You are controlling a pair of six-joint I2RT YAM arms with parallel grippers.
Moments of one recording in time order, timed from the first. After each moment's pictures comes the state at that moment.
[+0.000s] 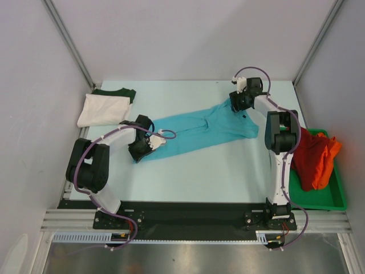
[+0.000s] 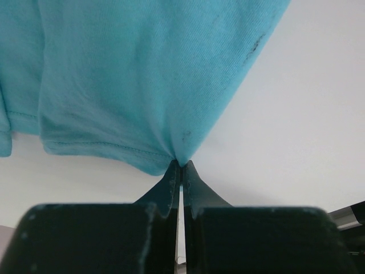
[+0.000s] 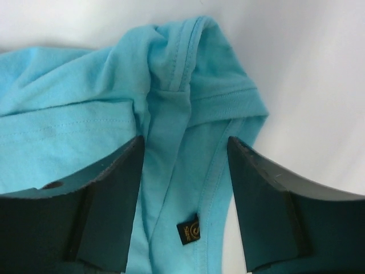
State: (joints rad) left arm -0.31 1.68 1.02 -0.83 -0.02 0.68; right arm 0.07 2.31 1.79 -0.28 -0.23 -0.30
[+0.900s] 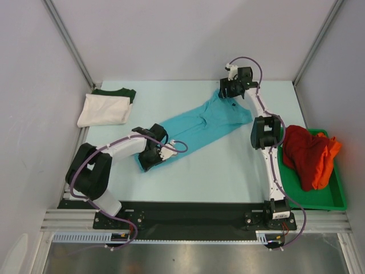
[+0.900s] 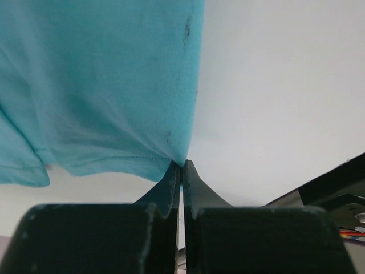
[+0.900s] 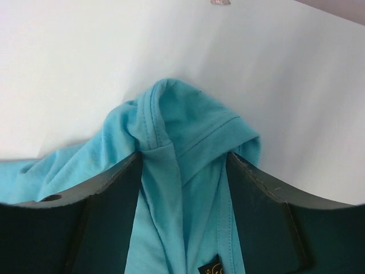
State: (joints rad) left arm -0.52 1.61 0.98 -0.90 -0.01 0.57; right arm 0.12 2.79 2.63 -0.56 -0.36 -0.11
